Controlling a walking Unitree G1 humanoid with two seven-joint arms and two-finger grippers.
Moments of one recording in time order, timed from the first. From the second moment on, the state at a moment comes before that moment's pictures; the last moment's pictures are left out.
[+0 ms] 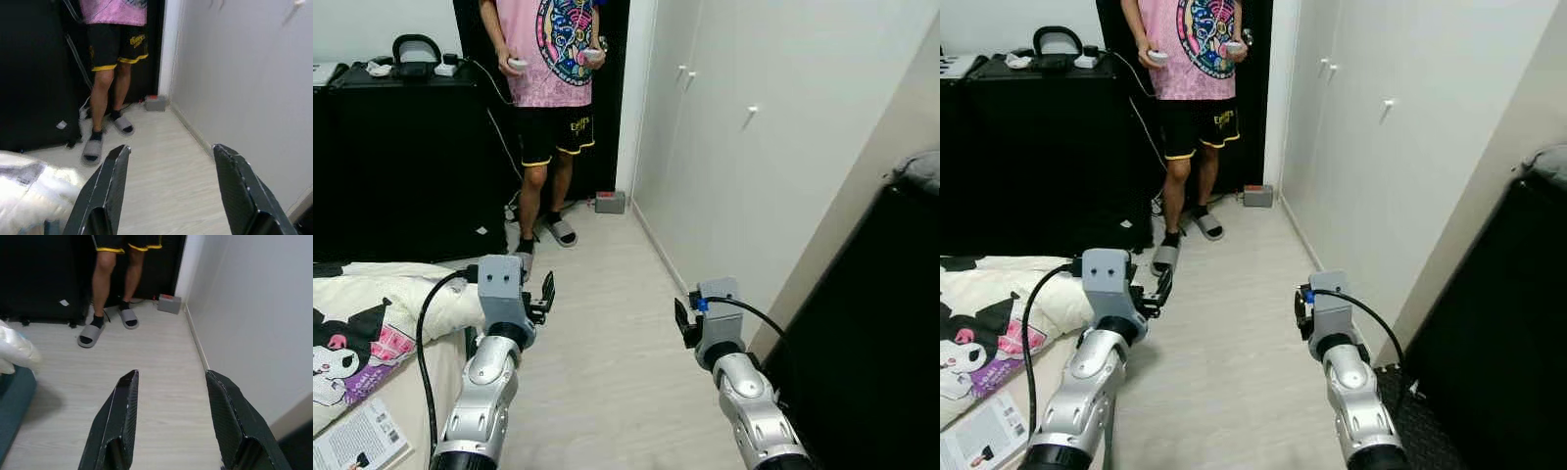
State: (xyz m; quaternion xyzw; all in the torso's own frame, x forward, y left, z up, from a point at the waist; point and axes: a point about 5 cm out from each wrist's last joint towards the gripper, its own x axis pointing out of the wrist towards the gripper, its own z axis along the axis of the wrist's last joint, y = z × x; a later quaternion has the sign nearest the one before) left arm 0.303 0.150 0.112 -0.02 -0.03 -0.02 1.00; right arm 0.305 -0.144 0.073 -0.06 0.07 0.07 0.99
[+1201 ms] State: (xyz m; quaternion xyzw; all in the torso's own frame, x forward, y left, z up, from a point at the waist) left arm 0.296 0.153 0.104 -0.02 -0.02 -0.02 1.00; right arm 0.298 -0.134 0.068 -0.06 0.07 0.10 0.99
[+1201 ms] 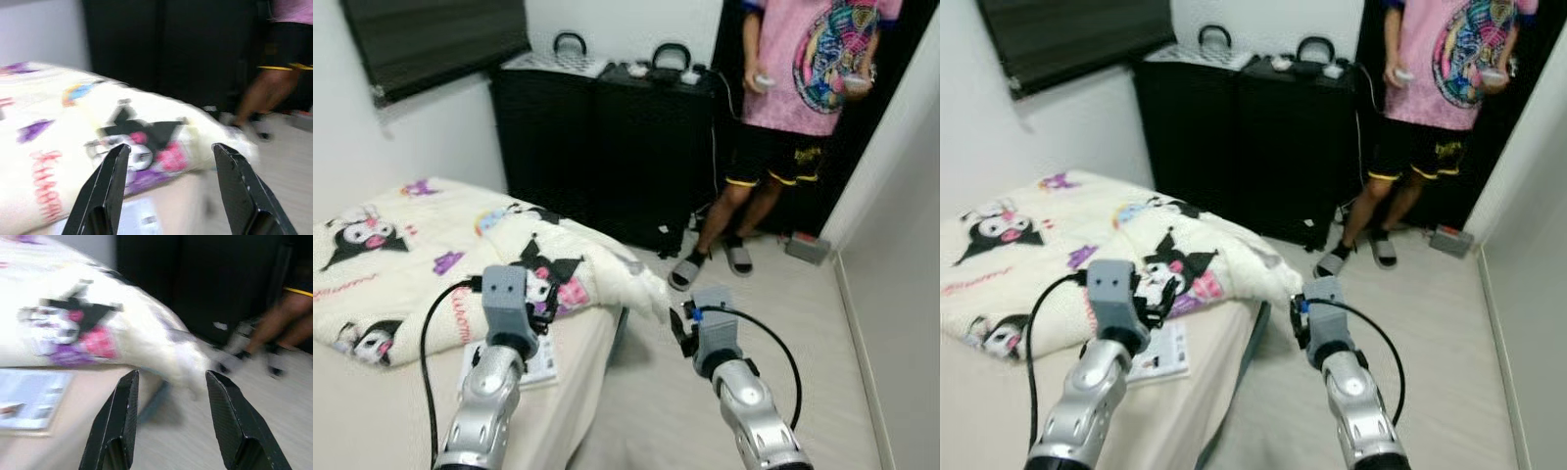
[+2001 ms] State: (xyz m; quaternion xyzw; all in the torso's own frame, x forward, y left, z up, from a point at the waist) left arm 0.296 0.150 0.103 -0.02 -0.01 -0.03 1.00; right arm 0.299 -0.136 0.068 -0.07 0.07 0.09 0.99
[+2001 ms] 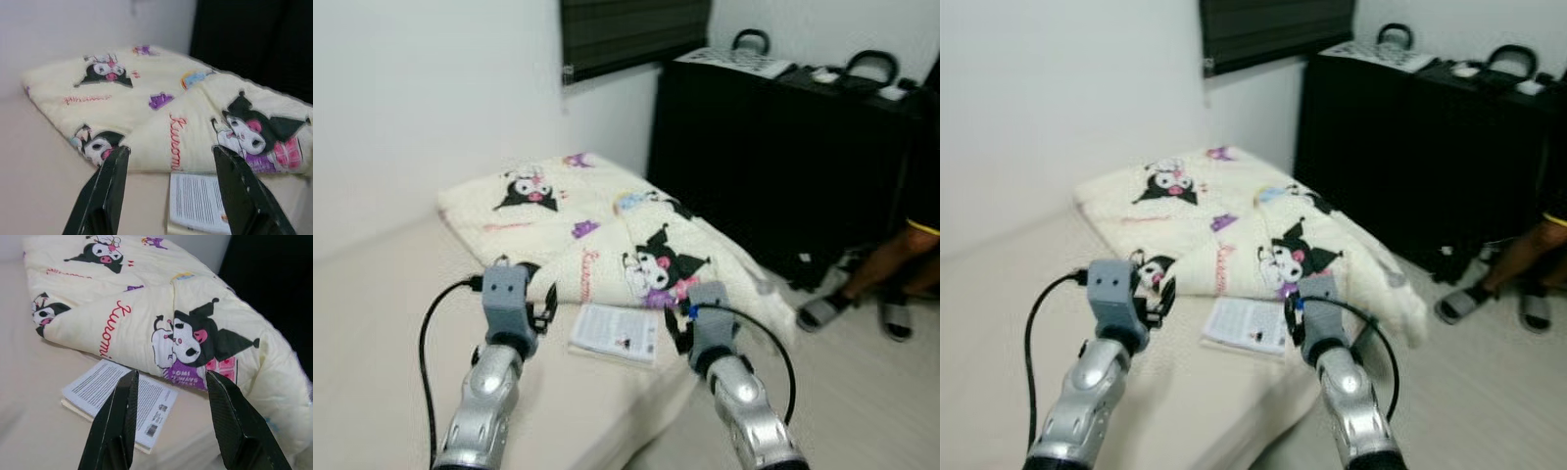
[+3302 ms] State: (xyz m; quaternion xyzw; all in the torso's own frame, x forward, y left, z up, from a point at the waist) left arm 0.296 0.148 0.107 -0.01 -0.01 -0.05 1.00; right arm 0.300 -0.137 0.067 -0.07 0.08 0.09 0.99
